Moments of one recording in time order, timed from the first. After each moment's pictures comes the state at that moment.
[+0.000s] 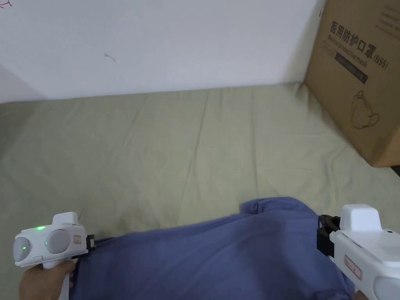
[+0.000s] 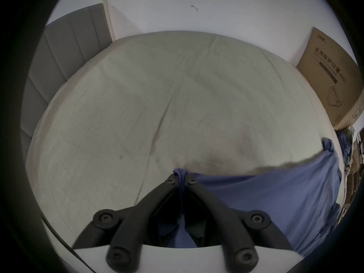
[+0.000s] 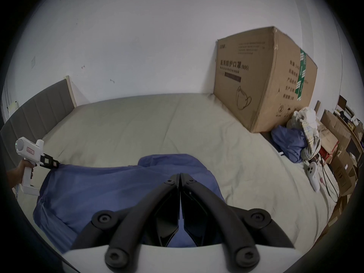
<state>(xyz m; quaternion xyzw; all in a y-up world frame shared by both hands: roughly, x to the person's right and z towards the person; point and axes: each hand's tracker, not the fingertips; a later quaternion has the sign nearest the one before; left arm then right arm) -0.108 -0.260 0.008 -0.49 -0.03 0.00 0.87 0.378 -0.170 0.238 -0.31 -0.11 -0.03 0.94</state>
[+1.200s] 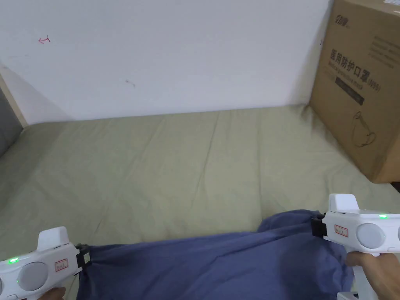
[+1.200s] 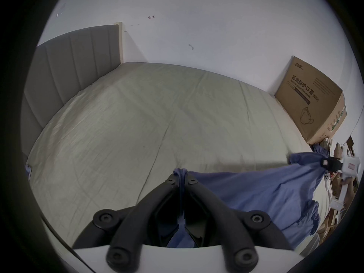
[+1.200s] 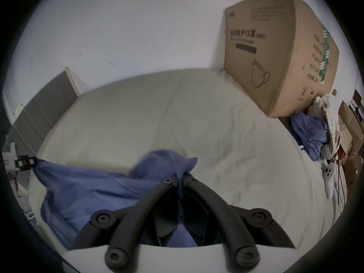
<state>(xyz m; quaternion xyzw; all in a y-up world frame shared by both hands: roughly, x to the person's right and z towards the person) -0.141 -0.170 0.123 -0.40 -0.05 0.06 0.91 0.438 -0.176 0.207 -0.37 -0.05 -0.07 0.93</state>
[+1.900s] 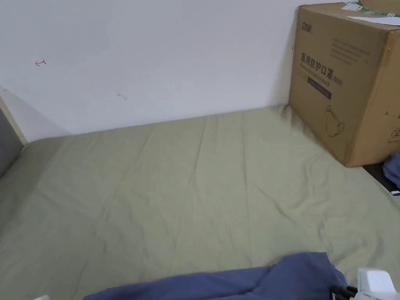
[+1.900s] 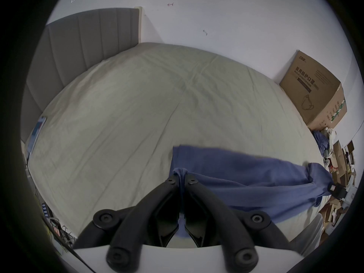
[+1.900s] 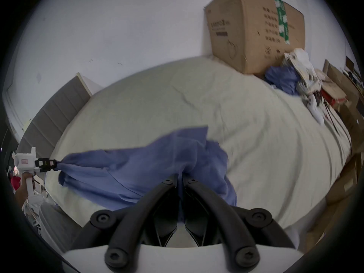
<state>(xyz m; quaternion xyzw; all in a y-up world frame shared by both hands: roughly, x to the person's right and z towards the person) -0.186 -0.216 0.268 -0.45 -0.03 0.08 0.89 0.402 -0.222 0.438 -0.41 -0.06 -0.14 0.90</state>
